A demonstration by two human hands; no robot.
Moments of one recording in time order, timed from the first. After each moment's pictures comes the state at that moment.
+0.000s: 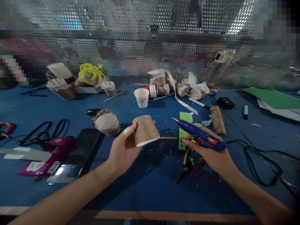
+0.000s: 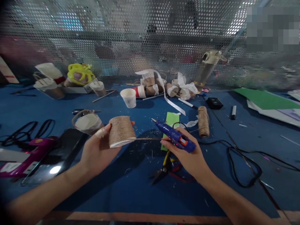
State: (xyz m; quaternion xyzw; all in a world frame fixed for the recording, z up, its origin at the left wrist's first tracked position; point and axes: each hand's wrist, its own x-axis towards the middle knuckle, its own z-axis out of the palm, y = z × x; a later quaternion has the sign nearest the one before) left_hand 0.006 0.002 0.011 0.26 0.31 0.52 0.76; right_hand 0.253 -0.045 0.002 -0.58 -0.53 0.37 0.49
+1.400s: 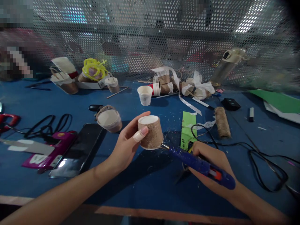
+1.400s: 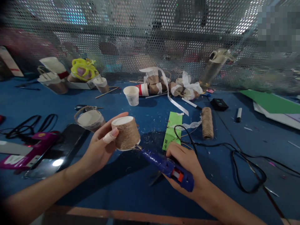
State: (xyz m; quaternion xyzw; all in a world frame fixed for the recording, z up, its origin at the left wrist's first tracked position) left_hand 0.000 -0.001 0.002 0.43 0.34 0.52 0.66; right_hand 0.253 -0.070 -0.003 -0.48 -0.77 0.24 0.35
